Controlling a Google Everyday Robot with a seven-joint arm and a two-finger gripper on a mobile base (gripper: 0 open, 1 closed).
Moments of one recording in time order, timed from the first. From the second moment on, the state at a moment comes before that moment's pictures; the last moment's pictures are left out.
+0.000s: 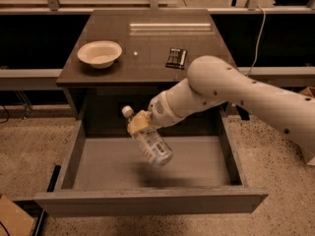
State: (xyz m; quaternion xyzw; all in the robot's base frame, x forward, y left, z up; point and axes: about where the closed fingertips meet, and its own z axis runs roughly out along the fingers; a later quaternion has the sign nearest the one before) arm 0.529 0.051 0.758 -0.24 0.89 0.37 0.14
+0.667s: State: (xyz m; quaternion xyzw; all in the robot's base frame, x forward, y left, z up) arm 0.568 0.017 0.879 -0.39 0.82 0.36 0.22
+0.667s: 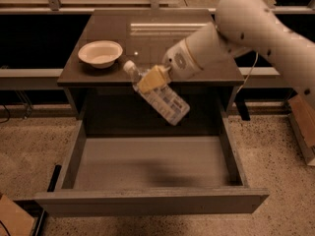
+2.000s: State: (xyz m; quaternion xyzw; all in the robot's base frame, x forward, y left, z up) arm 0.791 0.086 1.002 -0.31 0.83 0.15 0.44
